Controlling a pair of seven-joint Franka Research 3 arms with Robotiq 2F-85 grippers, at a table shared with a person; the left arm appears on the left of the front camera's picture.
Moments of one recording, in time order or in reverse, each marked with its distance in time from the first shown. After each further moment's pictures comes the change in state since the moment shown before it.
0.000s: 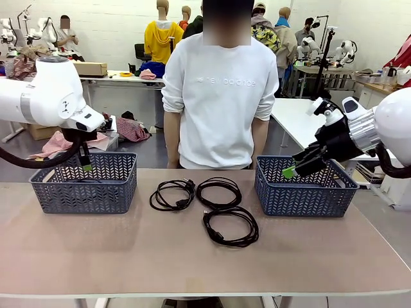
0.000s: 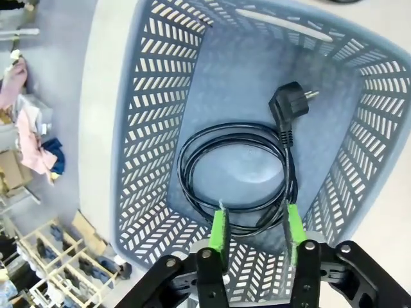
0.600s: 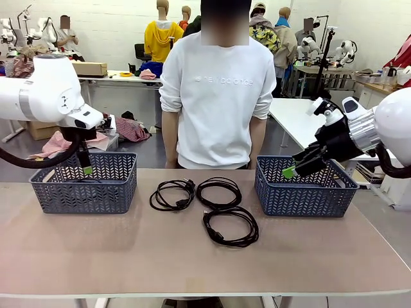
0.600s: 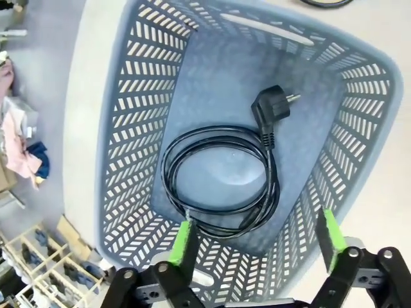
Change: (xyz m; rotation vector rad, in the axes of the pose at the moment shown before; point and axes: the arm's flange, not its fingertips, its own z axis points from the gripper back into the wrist) left arm -0.002 -0.002 0.004 -0.069 -0.020 0.023; right arm 0.000 0.000 0.000 0.000 0.000 0.000
